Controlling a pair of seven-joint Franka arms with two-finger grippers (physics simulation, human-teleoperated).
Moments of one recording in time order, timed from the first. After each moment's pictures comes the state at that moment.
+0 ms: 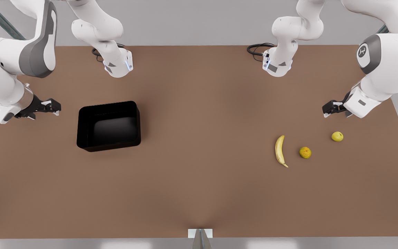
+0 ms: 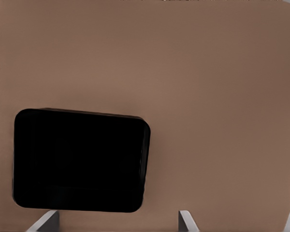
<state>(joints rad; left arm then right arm) -0.10 0.02 0.10 -1.62 0.00 1.60 0.00 0.05 0.05 -0.09 -1.58 -0.11 1.54 -0.29</state>
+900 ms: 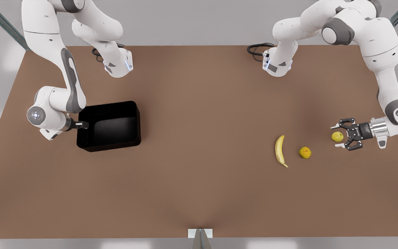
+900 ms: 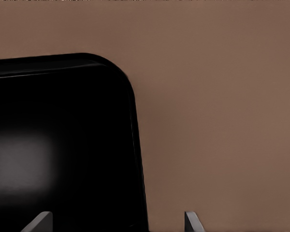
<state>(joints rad) 0.18 0.54 0.42 -1.73 -0.89 1.56 -0.66 -0.07 0.18 -0.12 -2.22 -0.10 2.17 -0.16</state>
